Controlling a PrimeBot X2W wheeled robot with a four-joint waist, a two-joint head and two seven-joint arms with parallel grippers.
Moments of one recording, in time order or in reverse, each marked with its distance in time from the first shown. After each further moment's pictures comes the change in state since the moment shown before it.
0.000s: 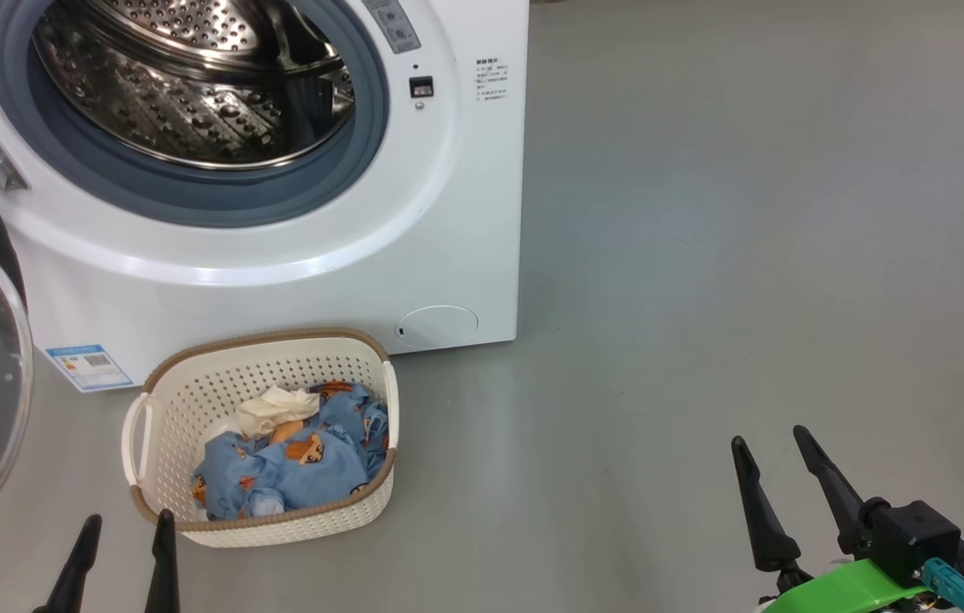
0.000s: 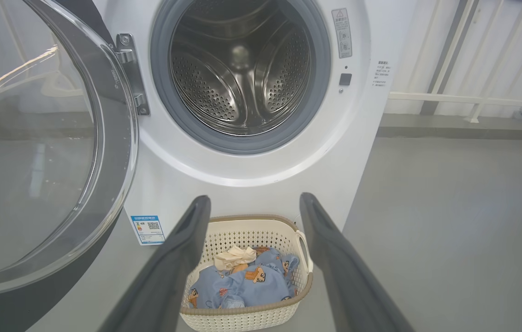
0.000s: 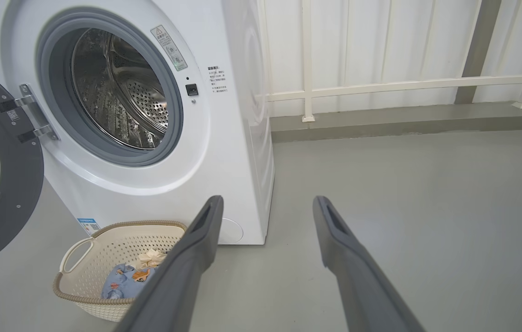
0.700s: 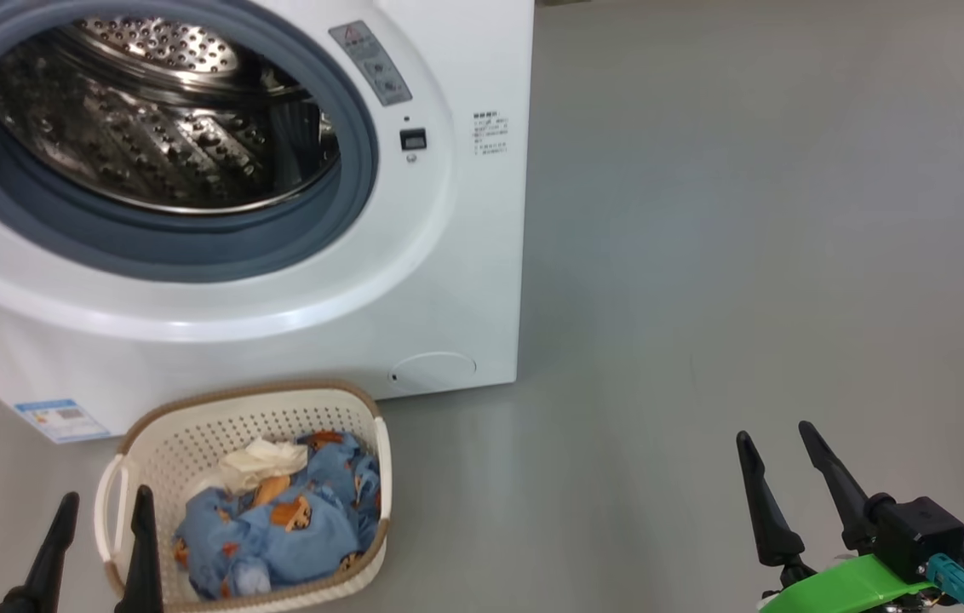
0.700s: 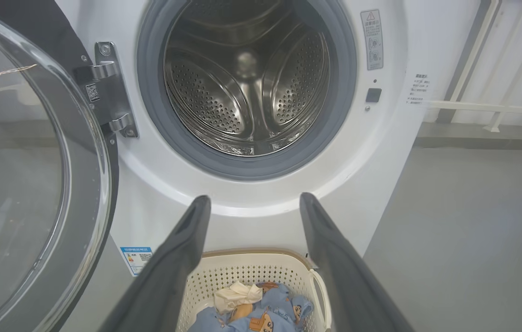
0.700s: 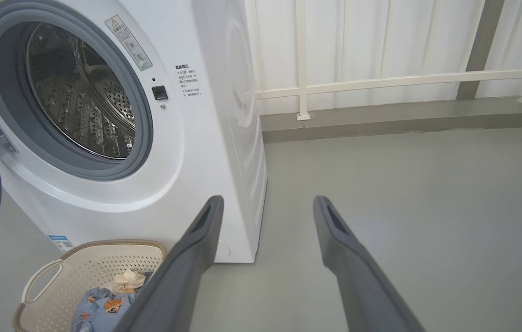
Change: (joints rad) left arm -0.038 -0.001 0.033 0.008 -0.001 0.000 0.000; right arm -0.004 0.001 -0.009 0.001 0.000 0.000 0.000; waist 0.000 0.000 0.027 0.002
